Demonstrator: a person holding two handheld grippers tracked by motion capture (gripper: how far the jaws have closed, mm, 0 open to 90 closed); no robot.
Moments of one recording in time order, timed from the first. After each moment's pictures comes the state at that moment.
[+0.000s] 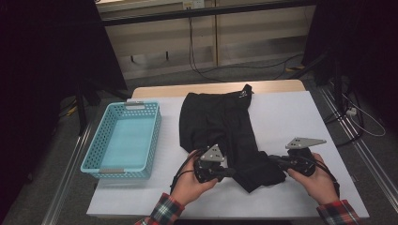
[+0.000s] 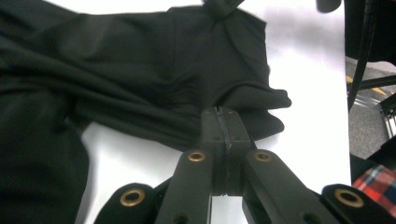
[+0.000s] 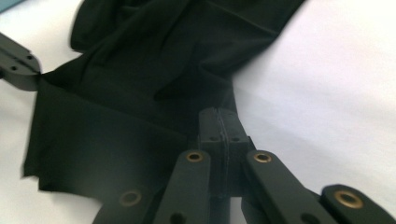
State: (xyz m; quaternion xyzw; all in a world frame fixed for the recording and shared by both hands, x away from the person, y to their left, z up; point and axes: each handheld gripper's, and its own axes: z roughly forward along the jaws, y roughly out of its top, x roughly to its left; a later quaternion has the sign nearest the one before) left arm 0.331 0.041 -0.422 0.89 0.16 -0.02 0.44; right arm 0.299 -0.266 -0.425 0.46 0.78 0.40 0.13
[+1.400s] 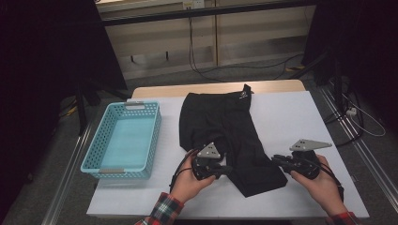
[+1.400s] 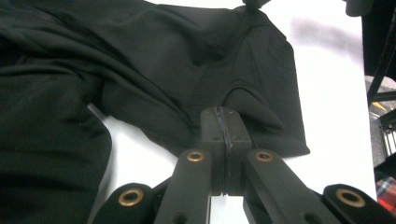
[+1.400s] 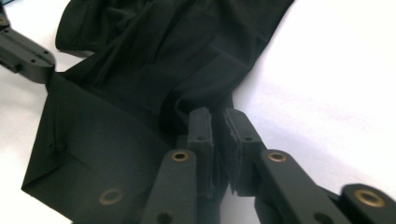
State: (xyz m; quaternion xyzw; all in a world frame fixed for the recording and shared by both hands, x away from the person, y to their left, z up) left arm 0.344 0.041 -0.435 0.88 0.18 -0.04 0.44; right arm 0.292 -0.273 -0.426 0.47 0.78 0.39 0.16
